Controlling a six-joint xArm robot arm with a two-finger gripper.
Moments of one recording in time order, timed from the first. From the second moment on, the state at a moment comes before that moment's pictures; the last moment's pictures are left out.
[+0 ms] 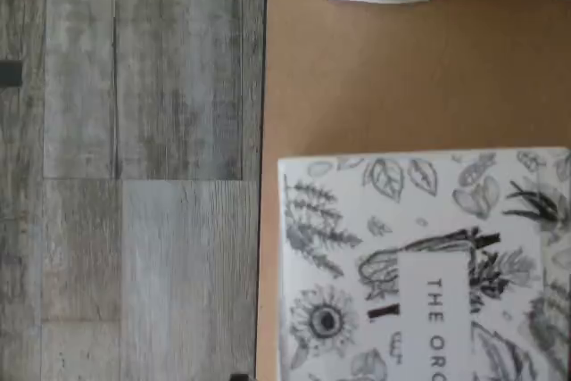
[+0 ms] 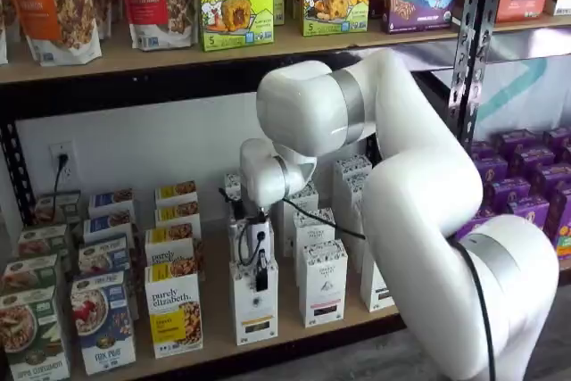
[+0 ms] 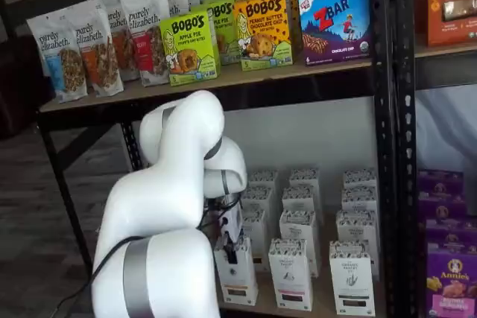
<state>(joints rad) 0.28 1.17 -1.77 0.01 0.61 -1.29</state>
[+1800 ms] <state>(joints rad) 0.29 1.19 -1.81 0.01 0.65 -1.29</state>
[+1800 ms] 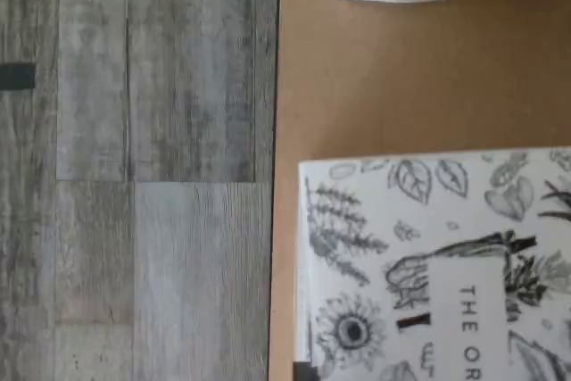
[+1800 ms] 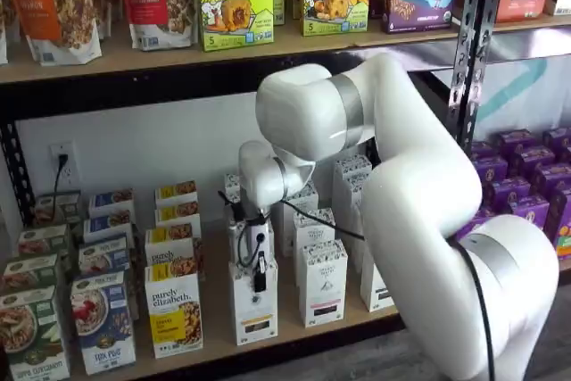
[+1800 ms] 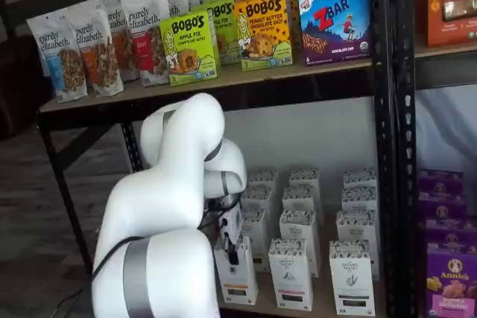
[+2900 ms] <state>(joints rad) 0.31 1.01 -1.54 0.00 0.56 -1.25</state>
